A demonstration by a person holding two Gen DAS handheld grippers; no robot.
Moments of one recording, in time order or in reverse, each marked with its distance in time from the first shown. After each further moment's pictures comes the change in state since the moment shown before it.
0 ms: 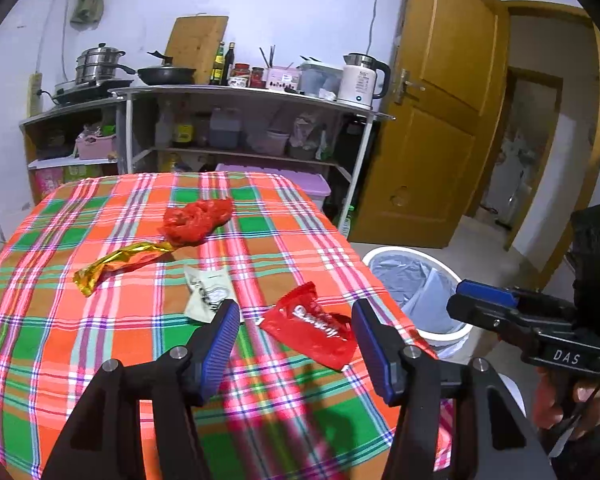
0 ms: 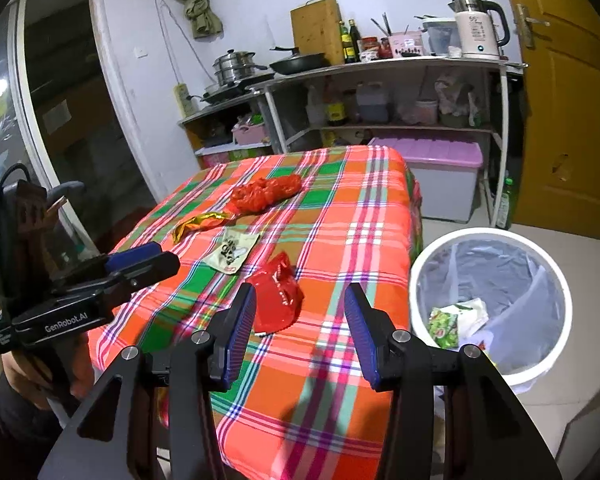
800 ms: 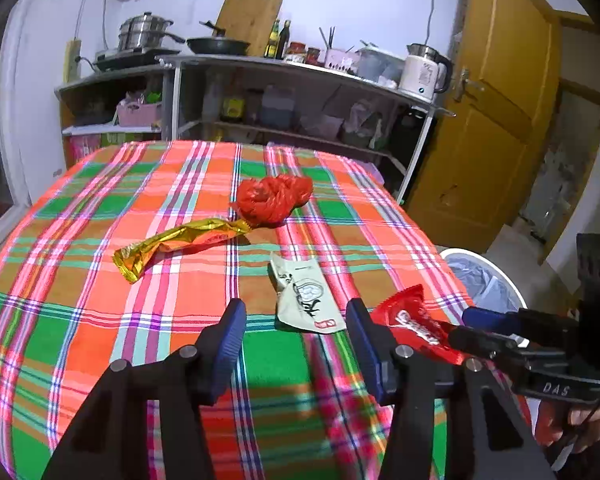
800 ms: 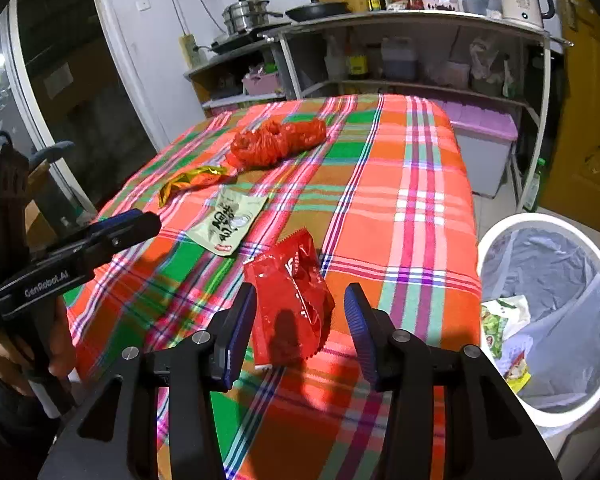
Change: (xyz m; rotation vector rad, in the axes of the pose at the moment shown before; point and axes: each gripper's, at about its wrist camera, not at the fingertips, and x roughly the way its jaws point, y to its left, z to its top) left arm 0.046 0.075 0.000 -0.105 0.066 0.119; right arm 0.103 0.014 0.004 -0.043 0.177 0.034
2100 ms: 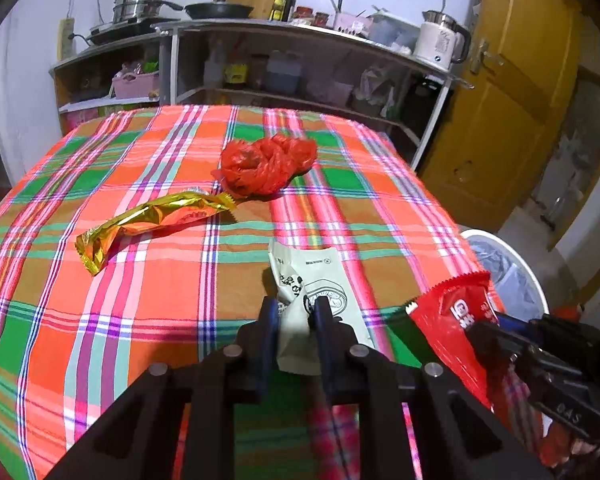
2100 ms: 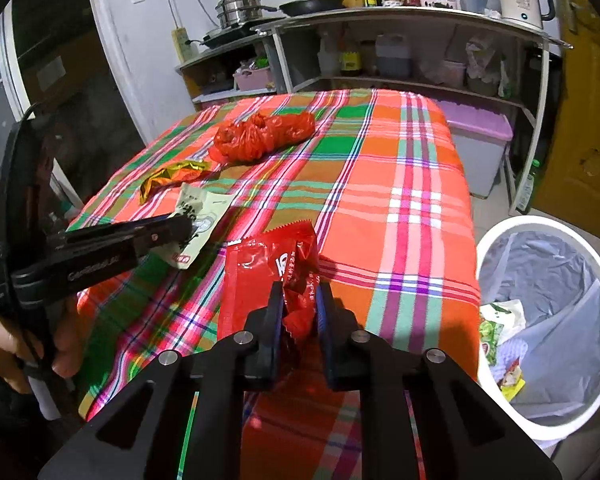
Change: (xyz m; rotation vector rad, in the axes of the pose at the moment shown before) left arm 0.045 -0.012 0.007 -0.008 0.111 0.027; right arm 0.008 -0.005 0.004 -0.009 -0.002 -0.043
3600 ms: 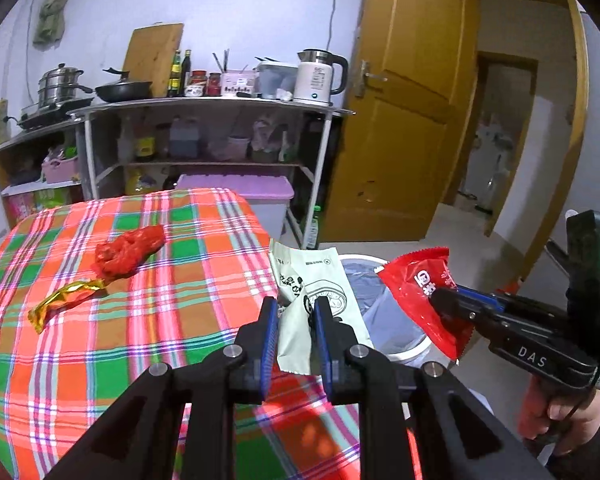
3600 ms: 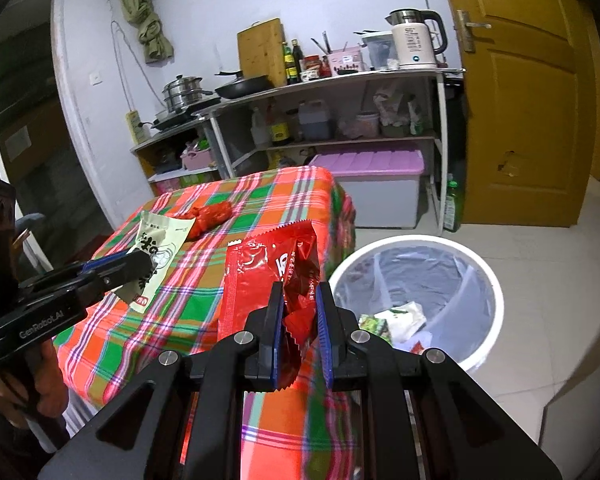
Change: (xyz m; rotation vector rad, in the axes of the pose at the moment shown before) left arm -0.095 -0.147 -0.009 0.212 -0.169 -0.213; right arm -0.152 -0.062 -0.037 0.154 -0.245 -0.158
